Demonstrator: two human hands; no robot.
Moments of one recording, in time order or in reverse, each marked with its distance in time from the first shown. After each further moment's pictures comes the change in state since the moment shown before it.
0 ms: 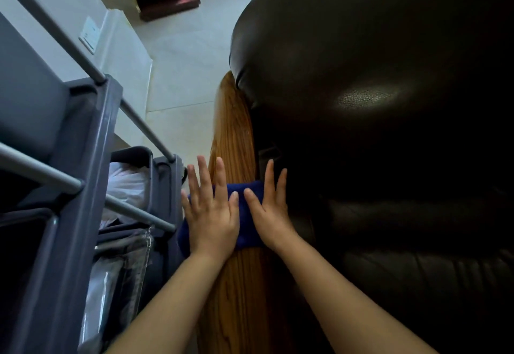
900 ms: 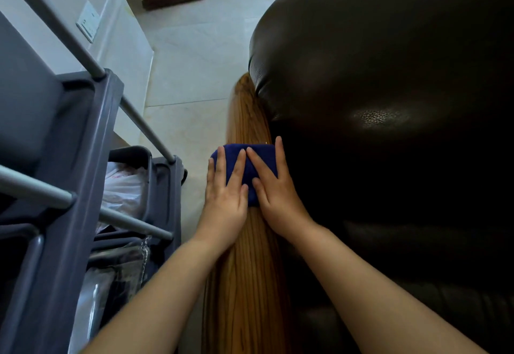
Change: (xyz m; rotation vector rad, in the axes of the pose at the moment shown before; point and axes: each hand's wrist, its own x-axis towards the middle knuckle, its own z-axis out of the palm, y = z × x) left_hand 0.071 -0.016 0.003 -0.363 -0.156 0.077; right_hand 0.074 -0.023 0.001 -0.174 -0.053 -0.307
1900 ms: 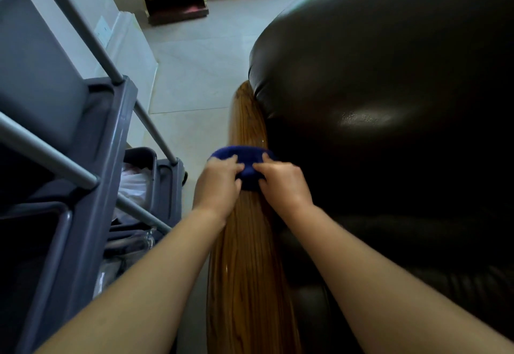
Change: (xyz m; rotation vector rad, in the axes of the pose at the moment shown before) left_hand -0.014 0.018 -0.029 0.243 0.071 0.008; right_hand -0.028 -0.036 -0.028 -0.615 -0.007 -0.037
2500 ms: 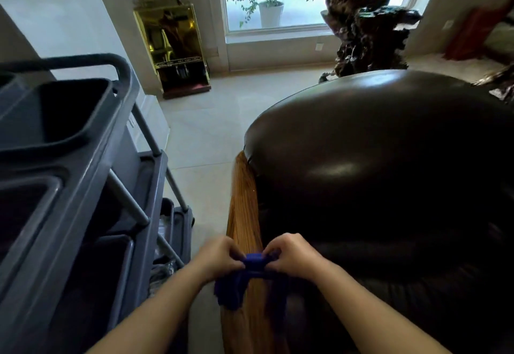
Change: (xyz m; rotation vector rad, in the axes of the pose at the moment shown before) left_hand -0.130 0.078 -0.151 -0.056 -0.572 -0.079; right_hand -0.142 -0.052 -0.137 0.272 -0.431 0.134
